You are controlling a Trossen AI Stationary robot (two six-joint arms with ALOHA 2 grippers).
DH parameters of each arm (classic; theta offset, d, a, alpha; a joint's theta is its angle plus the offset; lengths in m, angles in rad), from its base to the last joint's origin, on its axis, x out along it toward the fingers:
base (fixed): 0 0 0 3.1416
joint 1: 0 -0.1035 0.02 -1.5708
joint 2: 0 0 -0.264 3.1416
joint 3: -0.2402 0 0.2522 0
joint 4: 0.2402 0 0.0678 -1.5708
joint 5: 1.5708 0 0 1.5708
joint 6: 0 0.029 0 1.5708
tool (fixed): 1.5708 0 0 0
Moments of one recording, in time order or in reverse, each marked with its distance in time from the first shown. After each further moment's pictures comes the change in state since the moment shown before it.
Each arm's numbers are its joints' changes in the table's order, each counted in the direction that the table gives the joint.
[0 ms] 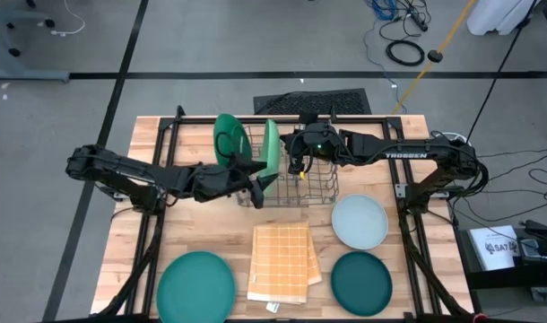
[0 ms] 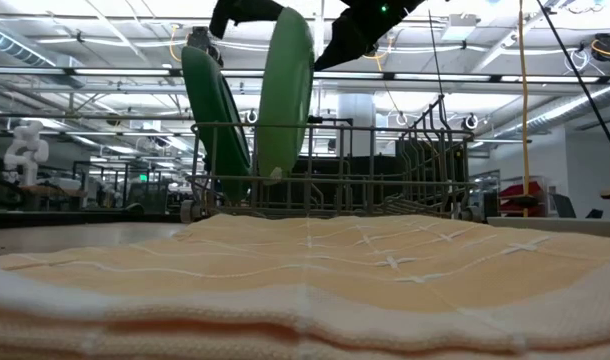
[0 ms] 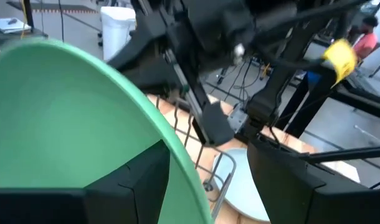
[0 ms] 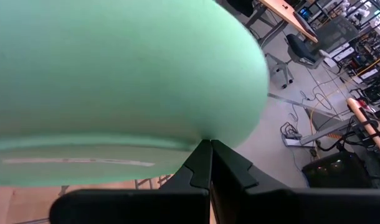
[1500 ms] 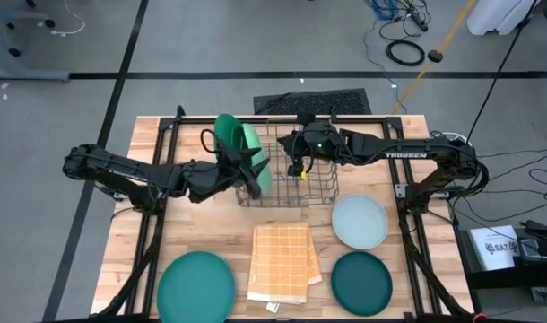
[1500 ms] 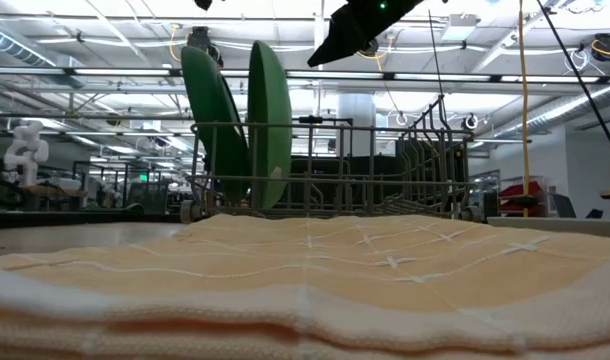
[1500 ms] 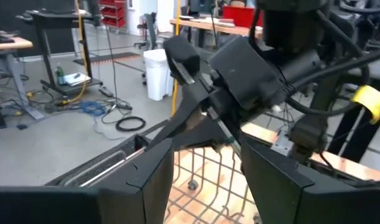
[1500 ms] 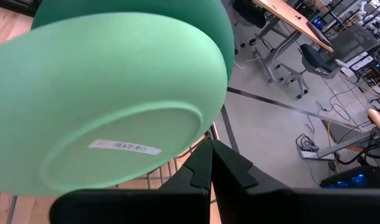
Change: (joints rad) left arm 0.024 0.040 -0.044 0.005 -0.222 0.214; right arm 0.005 -0.001 0.000 -0.025 -0.078 0.008
